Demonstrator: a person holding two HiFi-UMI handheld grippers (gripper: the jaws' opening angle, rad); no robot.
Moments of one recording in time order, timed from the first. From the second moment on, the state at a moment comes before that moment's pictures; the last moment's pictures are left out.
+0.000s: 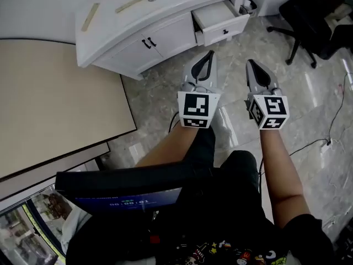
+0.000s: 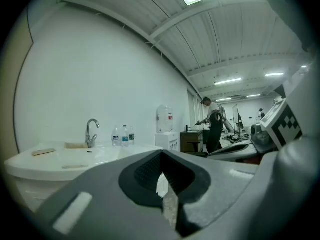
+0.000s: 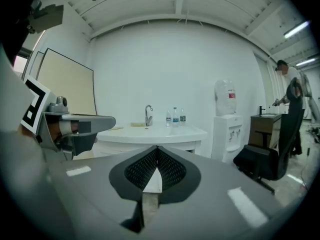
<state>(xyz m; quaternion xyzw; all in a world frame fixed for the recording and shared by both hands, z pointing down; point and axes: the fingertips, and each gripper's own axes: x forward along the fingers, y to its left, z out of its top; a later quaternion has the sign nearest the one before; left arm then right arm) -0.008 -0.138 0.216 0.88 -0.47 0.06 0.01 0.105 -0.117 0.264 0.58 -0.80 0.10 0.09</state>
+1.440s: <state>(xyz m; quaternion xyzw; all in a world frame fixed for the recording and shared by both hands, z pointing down) 0.055 -0.382 0.598 0.85 -0.53 0.03 0.01 0.131 -0.415 0.646 0.55 -0.83 0.05 0.07</state>
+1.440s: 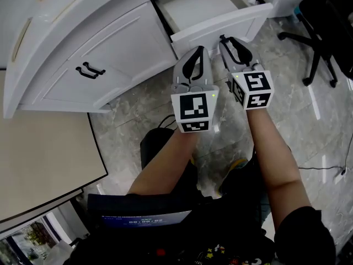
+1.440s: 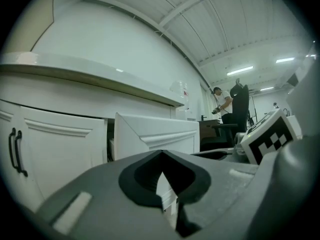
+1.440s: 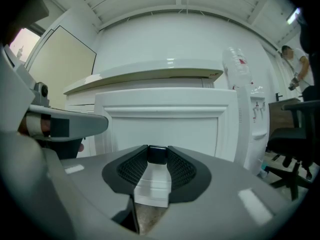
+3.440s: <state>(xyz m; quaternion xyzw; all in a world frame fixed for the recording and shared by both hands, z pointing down) 0.003 -0.436 0.504 0.83 -0.55 0.09 0.04 0.093 -0.438 0.544 0.55 -0.83 0.10 0.09</state>
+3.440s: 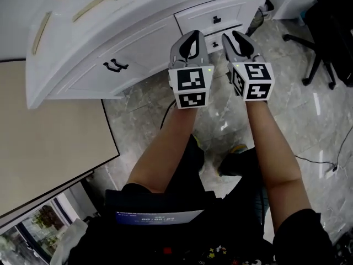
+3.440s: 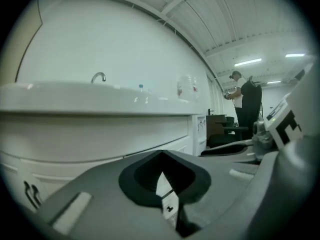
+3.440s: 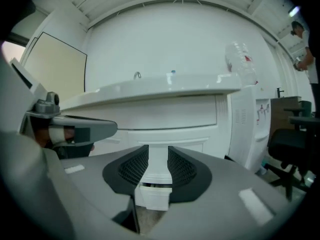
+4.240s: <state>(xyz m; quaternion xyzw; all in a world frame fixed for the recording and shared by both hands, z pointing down) -0.011 -0.290 0.118 0.86 -0.50 0.02 0.01 0.087 -0.272 0.136 0.58 -0.81 0.02 0.05</state>
